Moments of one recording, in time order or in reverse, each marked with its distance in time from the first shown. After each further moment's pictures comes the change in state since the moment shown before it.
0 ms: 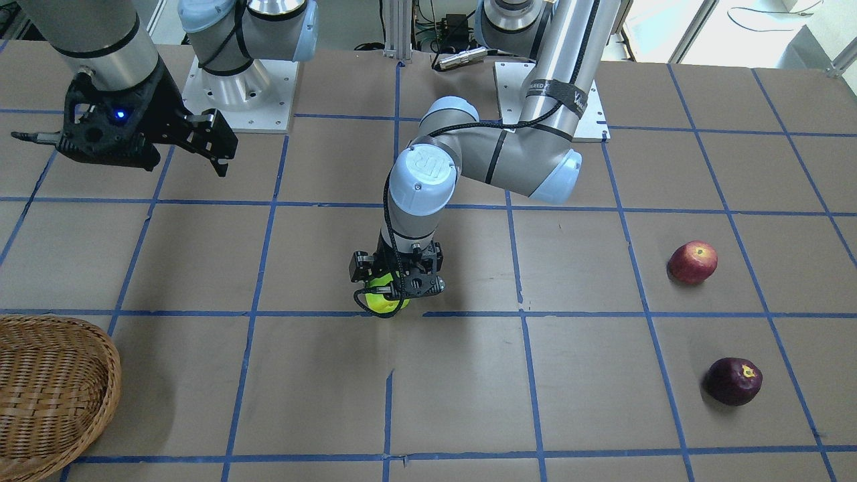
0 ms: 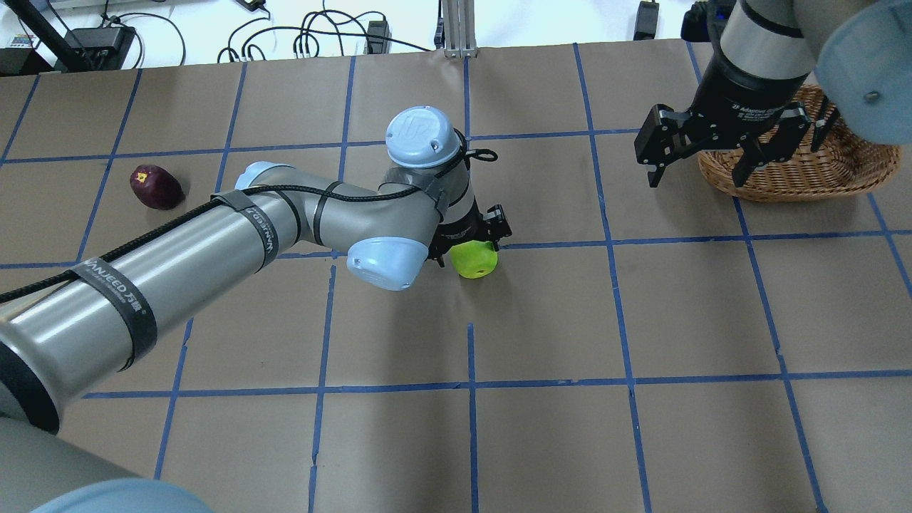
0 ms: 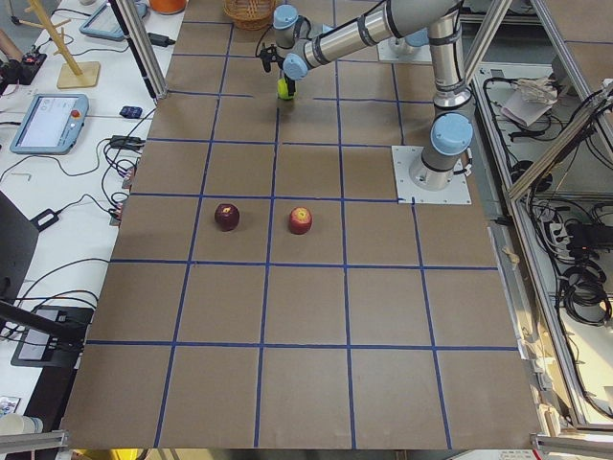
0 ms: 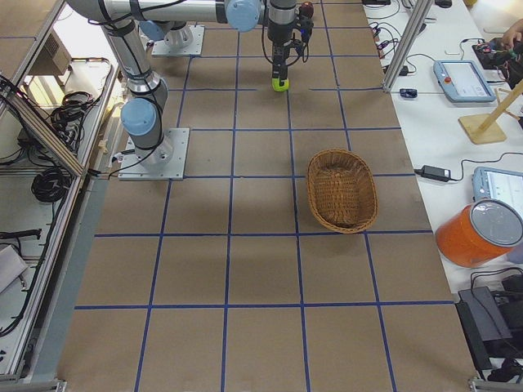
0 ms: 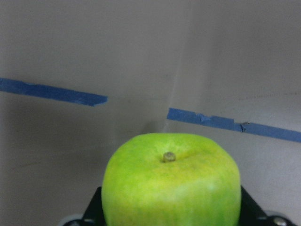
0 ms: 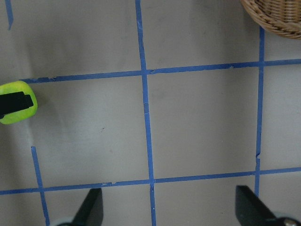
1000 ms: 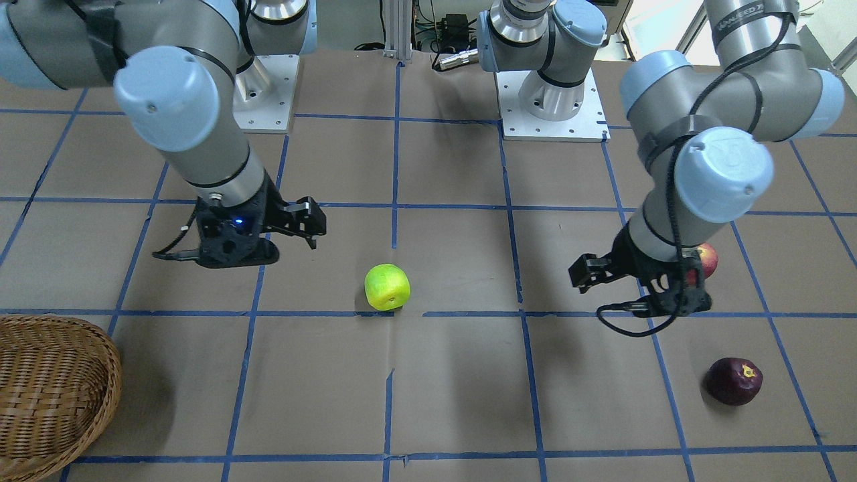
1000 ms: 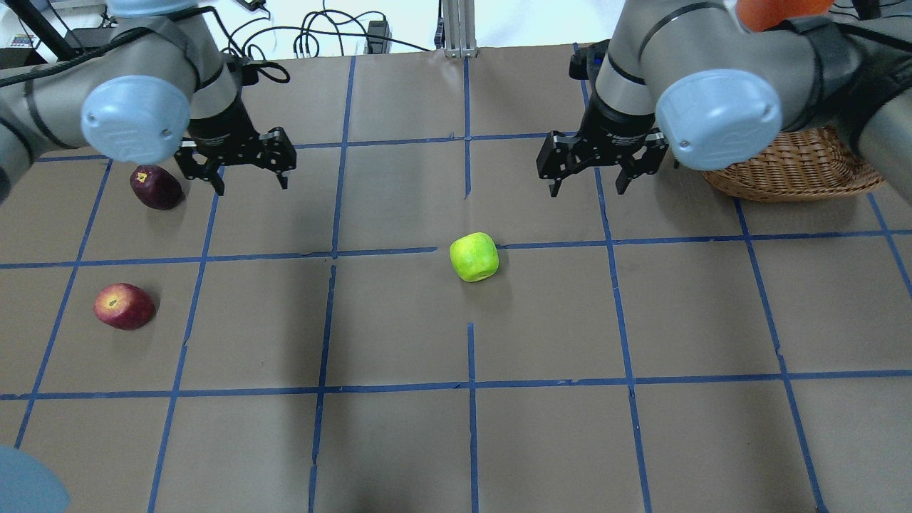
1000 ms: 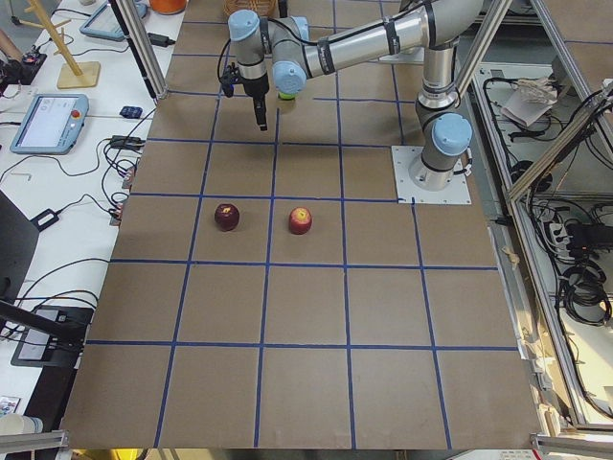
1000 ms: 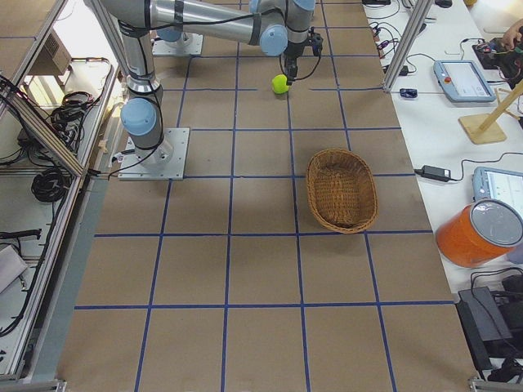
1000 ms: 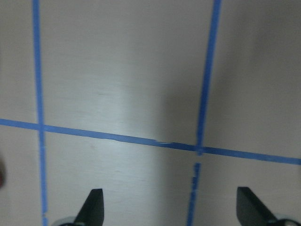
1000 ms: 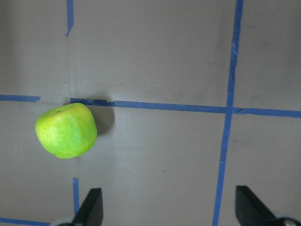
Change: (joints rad) left arm 0.518 0.197 0.111 -0.452 0.227 0.657; right arm 0.179 0.225 0.025 -0.288 0.124 0.013
